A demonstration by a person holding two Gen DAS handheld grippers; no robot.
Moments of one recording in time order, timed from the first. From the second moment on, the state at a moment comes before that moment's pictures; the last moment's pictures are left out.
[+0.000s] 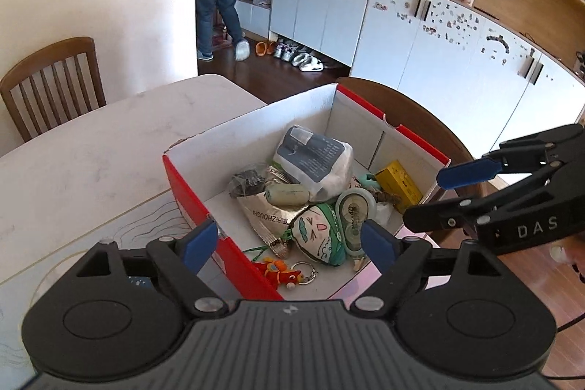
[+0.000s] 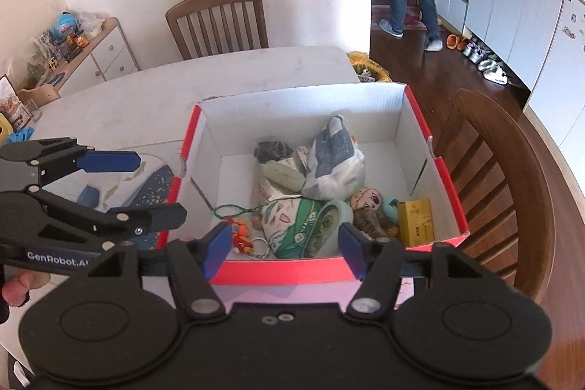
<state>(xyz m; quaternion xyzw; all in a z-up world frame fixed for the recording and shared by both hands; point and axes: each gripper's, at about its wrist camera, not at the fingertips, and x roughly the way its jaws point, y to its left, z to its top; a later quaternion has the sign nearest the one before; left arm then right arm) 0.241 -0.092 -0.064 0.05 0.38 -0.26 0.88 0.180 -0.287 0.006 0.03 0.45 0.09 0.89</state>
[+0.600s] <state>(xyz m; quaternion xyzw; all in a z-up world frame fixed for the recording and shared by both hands) 0.227 -0.071 -0.055 0.02 0.36 -0.22 0.91 0.153 -0.281 0.015 0.06 0.36 0.09 0.93</state>
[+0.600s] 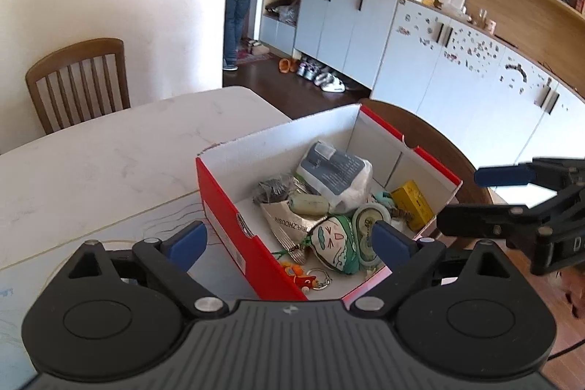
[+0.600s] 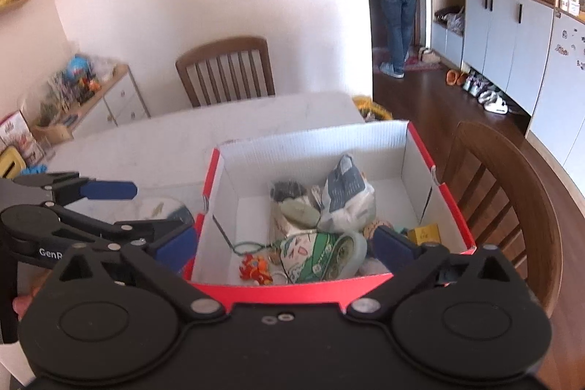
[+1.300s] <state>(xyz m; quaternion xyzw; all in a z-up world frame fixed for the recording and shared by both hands) 0.194 -0.063 -0.029 0.03 0.31 -0.19 0.93 0.121 -0.271 0.017 0.09 0.32 0.09 0.94</state>
